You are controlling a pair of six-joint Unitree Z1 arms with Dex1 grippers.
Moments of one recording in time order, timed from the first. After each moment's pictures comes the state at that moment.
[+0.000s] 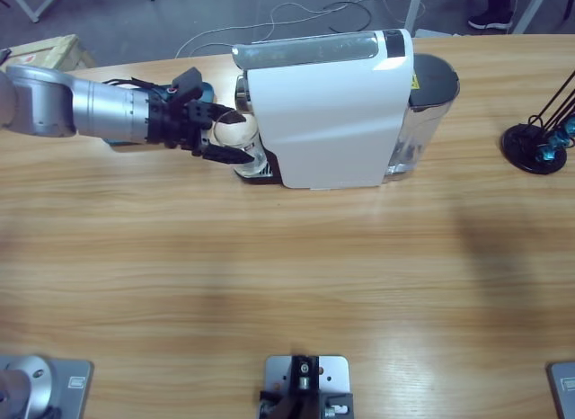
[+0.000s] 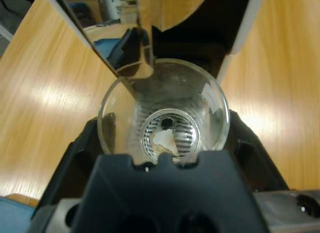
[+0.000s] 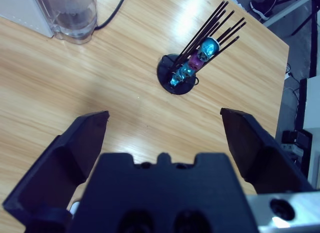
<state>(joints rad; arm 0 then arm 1) -0.46 1.93 -0.93 -0.18 -0.68 0.80 0.98 1.02 -1.03 1.05 -0.62 0.32</state>
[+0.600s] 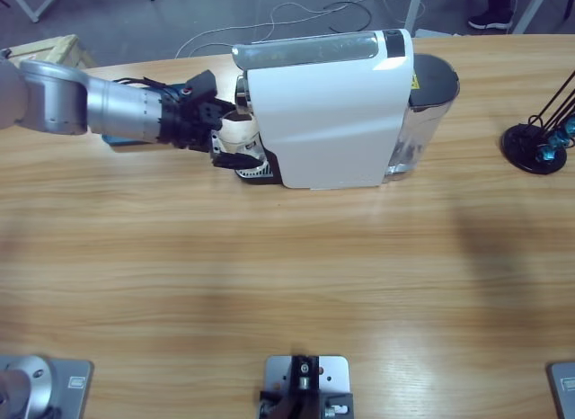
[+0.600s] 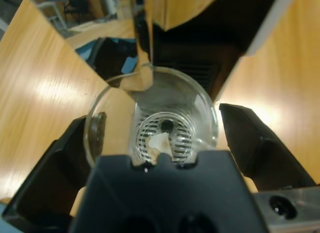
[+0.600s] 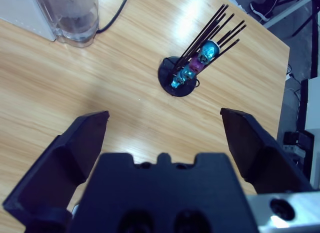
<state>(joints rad) -0.49 1.95 -0.96 -0.15 -0.66 0.78 0.98 1.02 -1.03 1.04 -0.62 0.32</state>
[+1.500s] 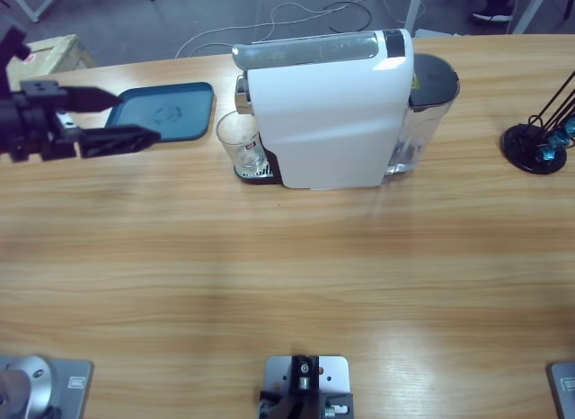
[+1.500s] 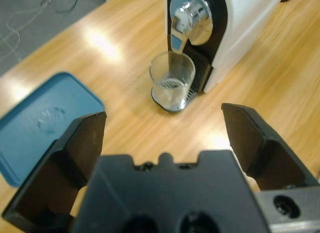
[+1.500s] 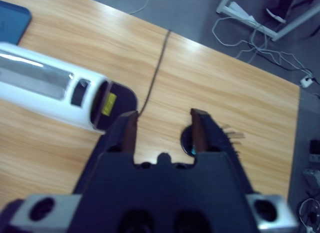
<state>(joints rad) -0.51 1.28 -0.74 0.08 -0.29 0.22 0.65 1.66 -1.99 1.18 -0.37 0.15</state>
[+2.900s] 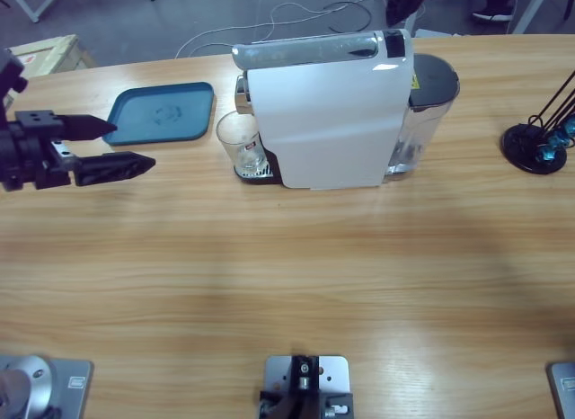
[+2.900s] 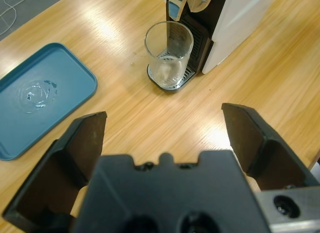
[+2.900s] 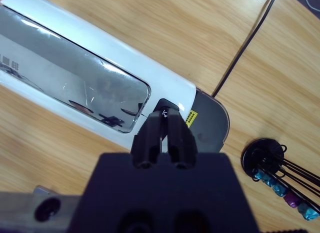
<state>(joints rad) -0.54 1.23 -0.70 0.13 -0.23 0.18 0.66 2.06 -2.23 1.27 -0.09 0.12</state>
